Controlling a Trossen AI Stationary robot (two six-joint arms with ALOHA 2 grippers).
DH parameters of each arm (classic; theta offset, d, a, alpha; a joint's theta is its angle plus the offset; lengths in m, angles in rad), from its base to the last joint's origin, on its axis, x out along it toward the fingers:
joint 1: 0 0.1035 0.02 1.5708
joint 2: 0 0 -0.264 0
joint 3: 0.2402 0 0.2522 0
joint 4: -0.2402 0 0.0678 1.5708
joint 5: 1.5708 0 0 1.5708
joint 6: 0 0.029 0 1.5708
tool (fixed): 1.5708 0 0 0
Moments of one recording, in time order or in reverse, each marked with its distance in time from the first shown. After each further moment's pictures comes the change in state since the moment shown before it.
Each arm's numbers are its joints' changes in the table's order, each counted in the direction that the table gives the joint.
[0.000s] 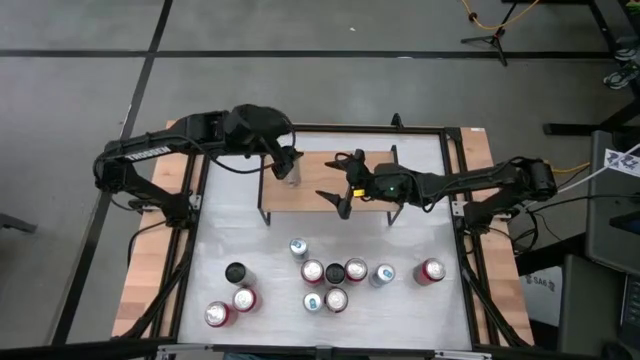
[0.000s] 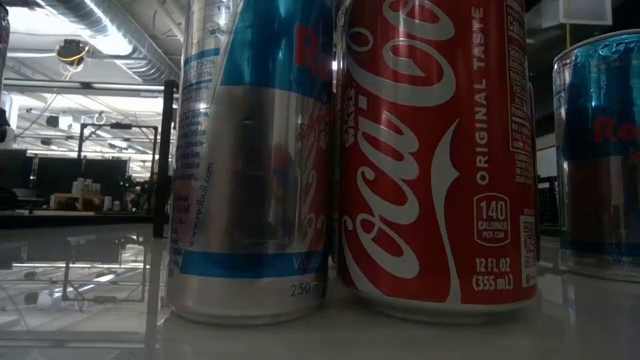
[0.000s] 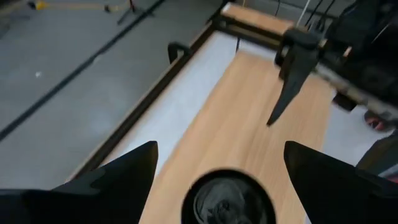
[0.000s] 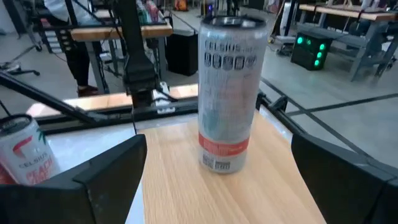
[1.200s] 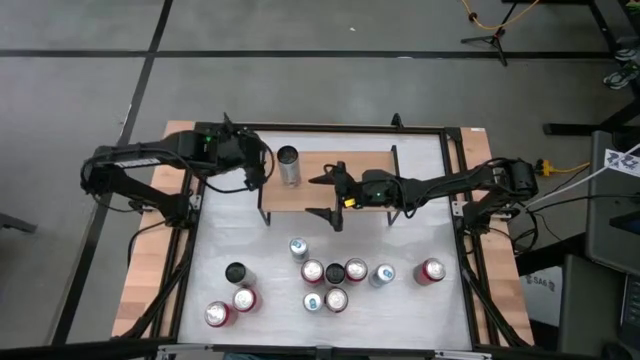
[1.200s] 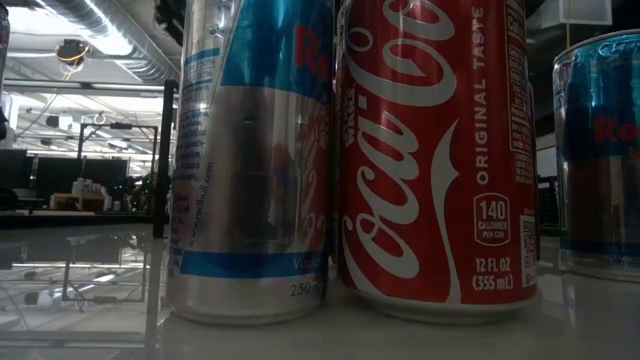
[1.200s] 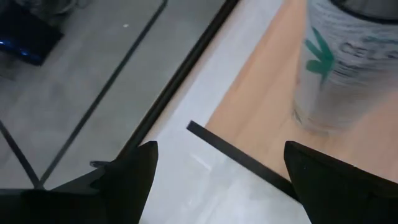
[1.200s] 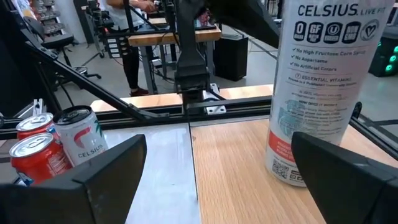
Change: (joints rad) left arm -0.082 0.140 -0.242 -0.300 -0.326 -0.058; right arm 0.000 -0.146 0.000 0.185 -0.211 0.024
